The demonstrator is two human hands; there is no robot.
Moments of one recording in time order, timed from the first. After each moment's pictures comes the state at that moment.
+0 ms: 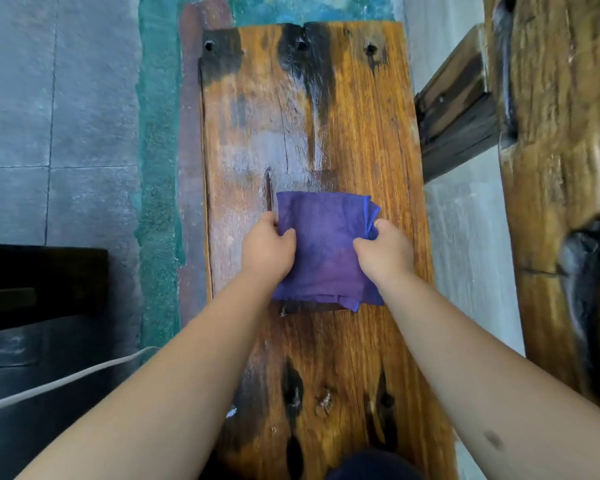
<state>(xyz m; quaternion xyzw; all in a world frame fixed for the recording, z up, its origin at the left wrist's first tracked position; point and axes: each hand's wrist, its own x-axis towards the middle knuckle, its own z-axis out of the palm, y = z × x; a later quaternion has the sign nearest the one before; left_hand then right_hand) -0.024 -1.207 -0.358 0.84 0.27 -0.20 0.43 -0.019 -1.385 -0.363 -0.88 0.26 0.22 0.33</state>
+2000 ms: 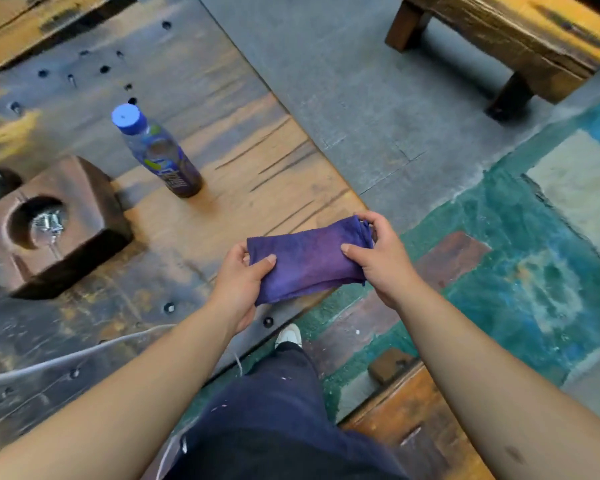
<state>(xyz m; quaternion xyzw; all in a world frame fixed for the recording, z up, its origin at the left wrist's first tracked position) -0.083 -0.727 0.019 0.34 0.59 0.24 0.69 0.119 -0.800 0.022 -0.71 -0.23 0.46 0.48</state>
